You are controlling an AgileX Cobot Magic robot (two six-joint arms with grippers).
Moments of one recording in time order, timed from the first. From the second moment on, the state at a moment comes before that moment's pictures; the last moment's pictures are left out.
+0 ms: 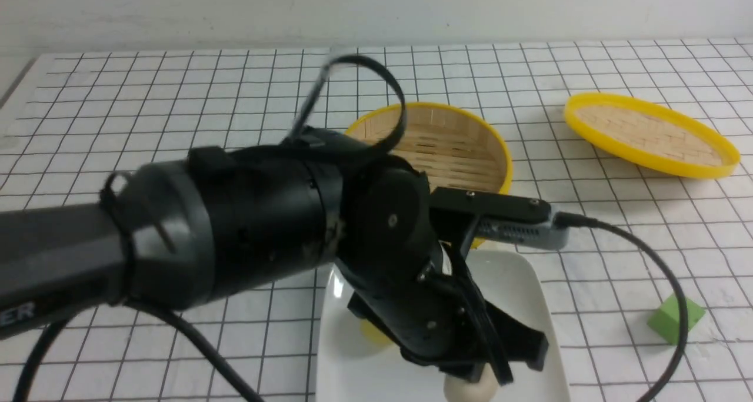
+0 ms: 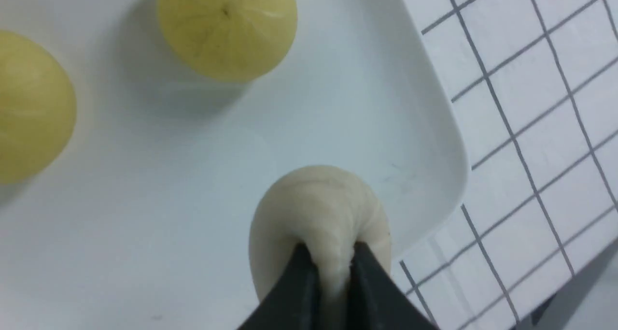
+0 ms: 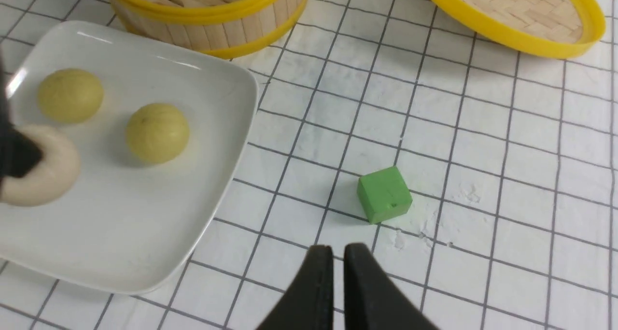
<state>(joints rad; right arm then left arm) 0.66 0.51 -0.79 -0.23 1.08 0.36 -0.93 1.66 -1.18 -0.23 0.74 -0.31</state>
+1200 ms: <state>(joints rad) 0.66 -0.02 -0.49 0.08 0.71 0.18 -0.93 1.68 -1.32 -0.02 0.80 -0.42</state>
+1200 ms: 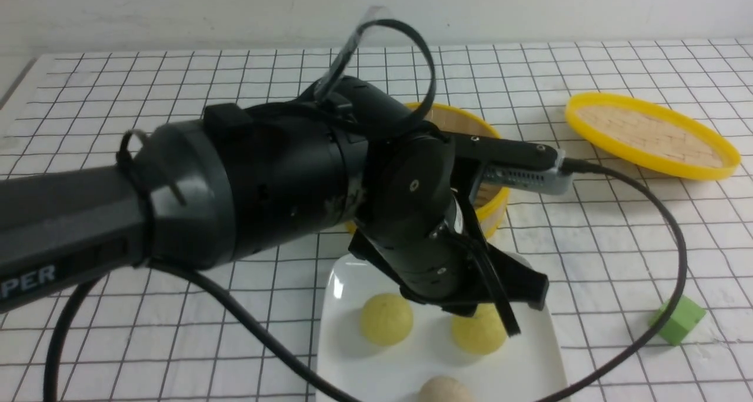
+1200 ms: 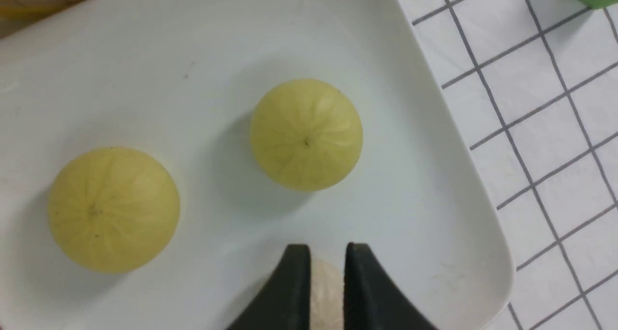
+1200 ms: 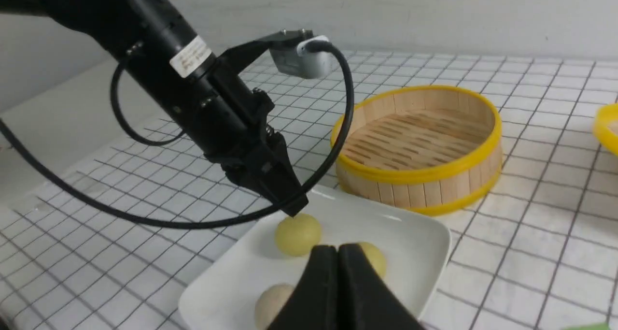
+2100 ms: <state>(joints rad) 0.66 0.00 -0.38 0.06 0.48 0.05 -0.93 1.68 -1.32 0.09 0.81 -0.39</state>
